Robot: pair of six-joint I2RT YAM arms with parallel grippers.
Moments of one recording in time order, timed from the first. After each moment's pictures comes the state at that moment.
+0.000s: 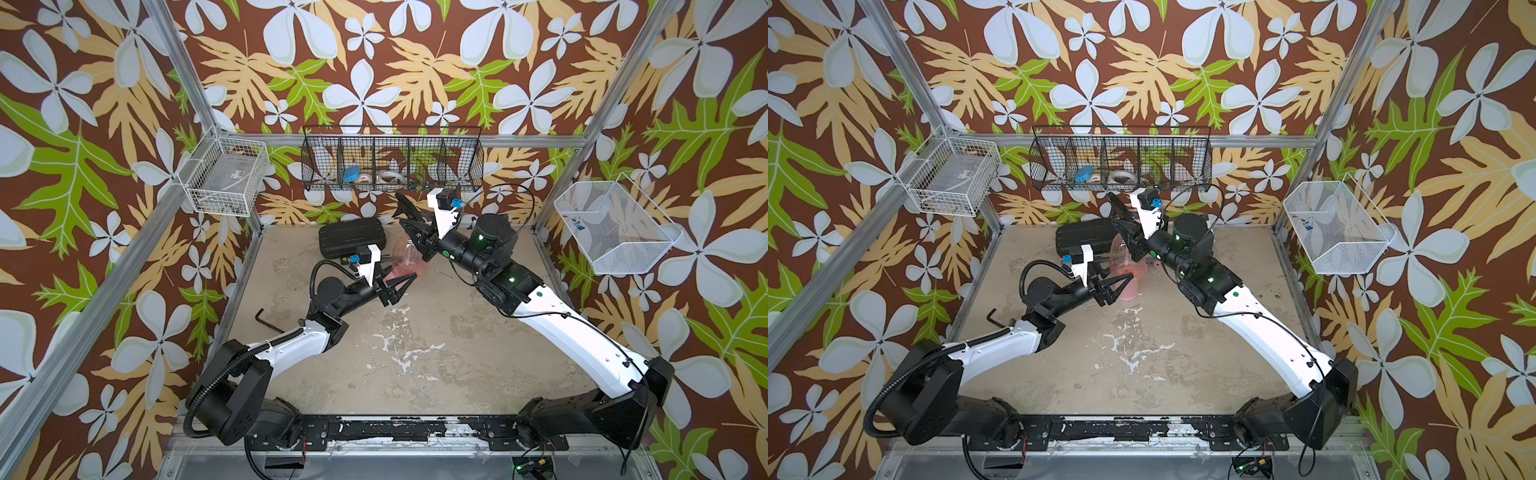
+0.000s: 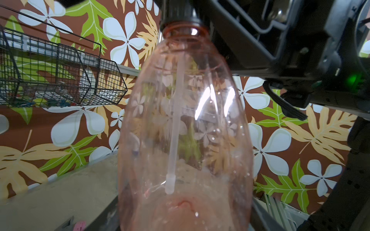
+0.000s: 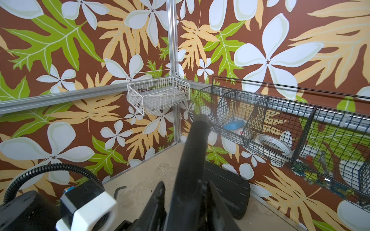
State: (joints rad) left arm -0.57 1.41 0.71 1.04 0.50 -0.38; right arm 0.66 1.42 1.41 0.02 -0.19 0.02
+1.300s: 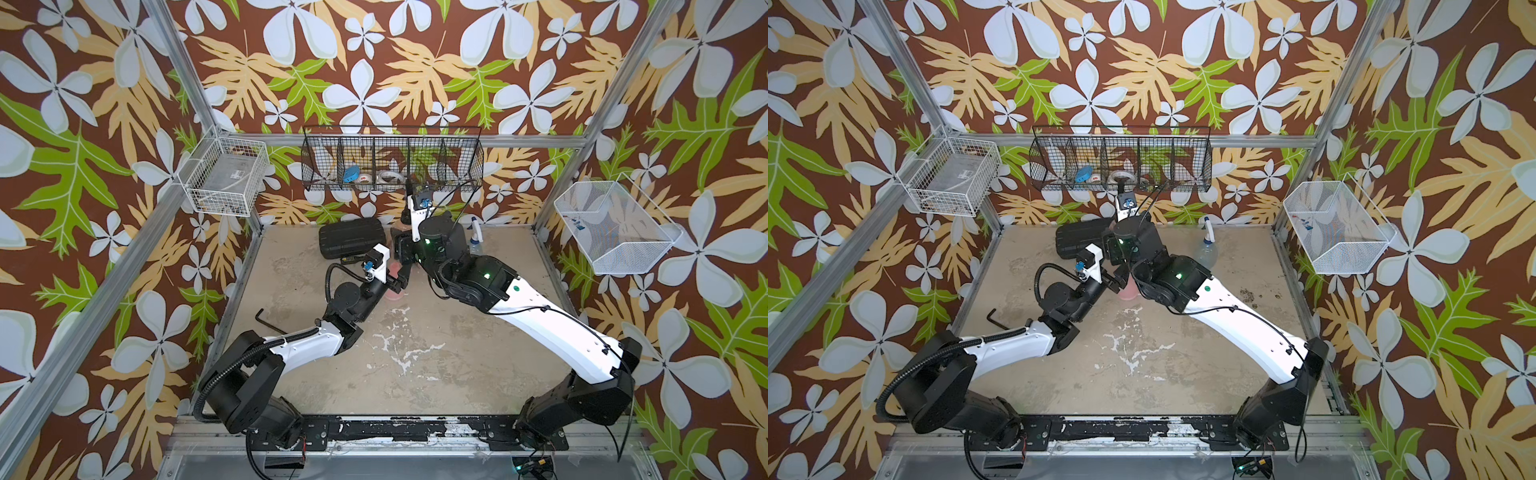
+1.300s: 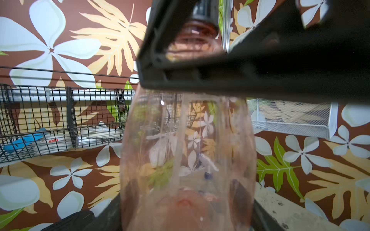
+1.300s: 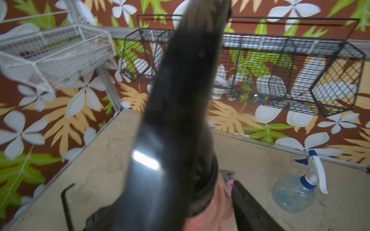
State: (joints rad) left arm -0.69 1.49 0.74 1.13 -0.04 -0.02; right arm 0.89 1.55 1.75 -0.52 0.47 0.18
